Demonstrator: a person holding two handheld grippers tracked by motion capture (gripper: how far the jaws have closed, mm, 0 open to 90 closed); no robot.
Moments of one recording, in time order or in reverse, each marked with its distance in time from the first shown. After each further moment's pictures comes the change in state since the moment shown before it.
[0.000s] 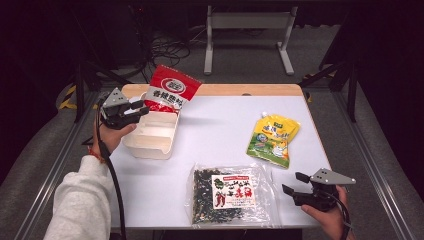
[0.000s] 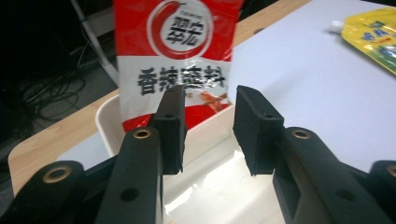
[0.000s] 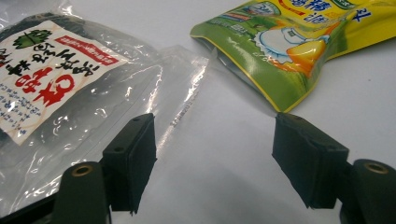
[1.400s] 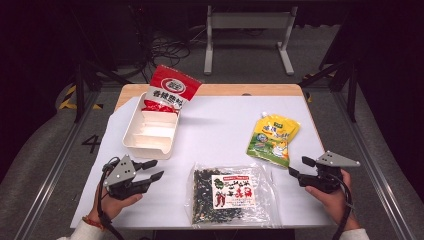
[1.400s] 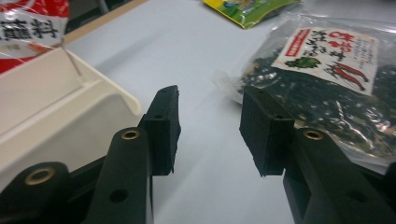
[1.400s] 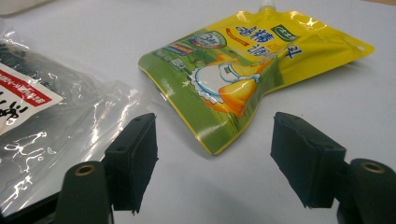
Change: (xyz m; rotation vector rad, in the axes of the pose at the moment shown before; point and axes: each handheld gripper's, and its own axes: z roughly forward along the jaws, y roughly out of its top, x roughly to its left) left arm -0.133 -0.083 -0.059 -0.011 -0.225 0.102; right arm -0.037 0.024 0.010 -0.029 -0.069 0.001
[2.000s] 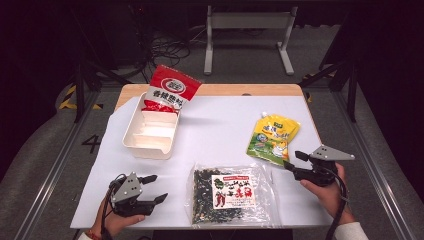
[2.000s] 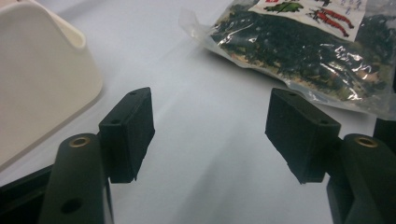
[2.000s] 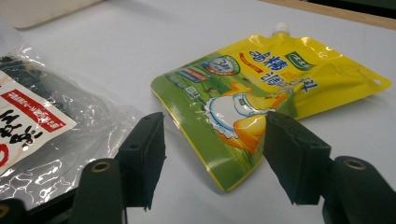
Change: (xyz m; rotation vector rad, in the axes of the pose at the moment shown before) left arm -0.021 -0.030 0.009 0.096 -0.029 -0.026; right arm 0.007 0.019 0.008 -0.023 0.027 -0.034
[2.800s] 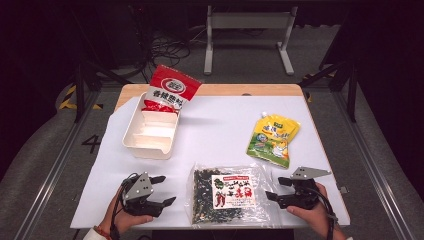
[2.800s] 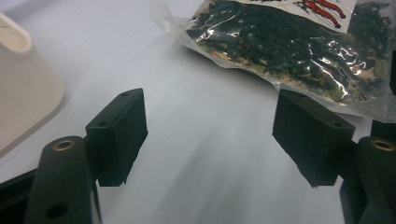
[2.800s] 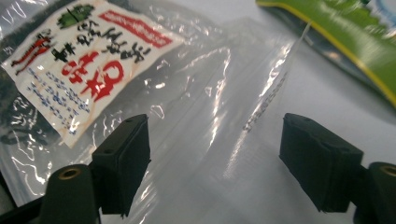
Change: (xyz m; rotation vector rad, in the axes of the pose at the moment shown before) left arm -0.007 0.007 0.021 0.032 -0.070 0.024; right arm 0.055 -0.034 0.014 0.203 0.212 0.066
